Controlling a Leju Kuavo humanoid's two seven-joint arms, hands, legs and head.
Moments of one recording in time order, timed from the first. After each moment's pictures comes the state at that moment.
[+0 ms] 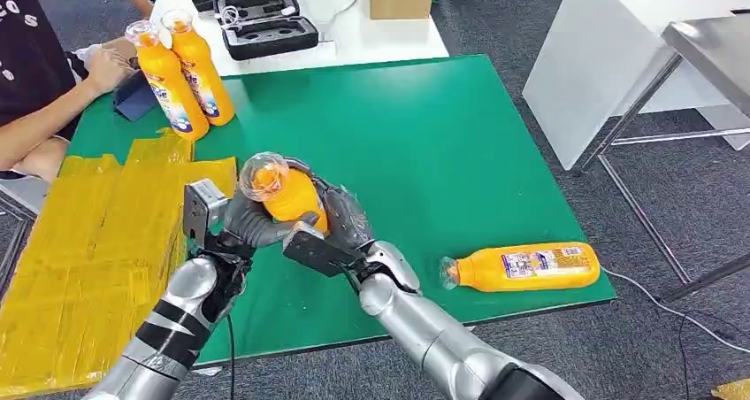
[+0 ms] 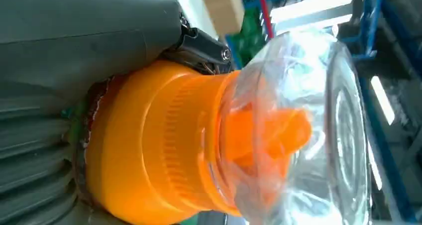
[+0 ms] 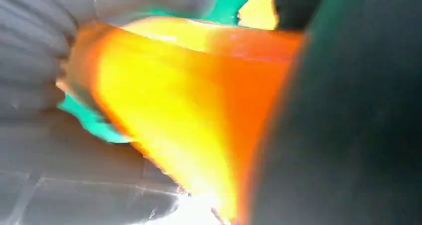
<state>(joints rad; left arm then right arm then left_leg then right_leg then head) -0.43 -0.01 -0.44 -1.21 0.23 0.03 -0.34 -0.59 0.28 0.72 -0.69 0.32 -0.43 -0.43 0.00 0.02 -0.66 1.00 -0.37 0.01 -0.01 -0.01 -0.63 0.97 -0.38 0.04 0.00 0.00</state>
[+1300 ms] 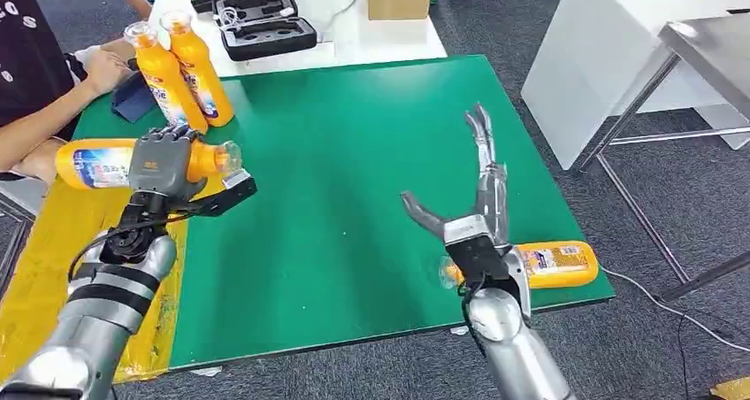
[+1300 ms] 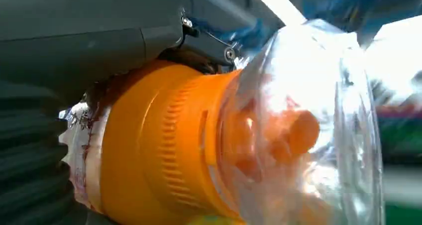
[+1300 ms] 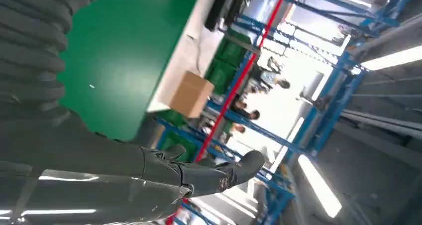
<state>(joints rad) -0.62 0.13 -0.23 -0.90 -1.38 0.47 0.15 -0.18 0.03 0.34 -1.64 0.38 -0.38 -0.33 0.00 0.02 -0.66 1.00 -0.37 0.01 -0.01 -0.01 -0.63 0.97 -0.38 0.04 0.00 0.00</state>
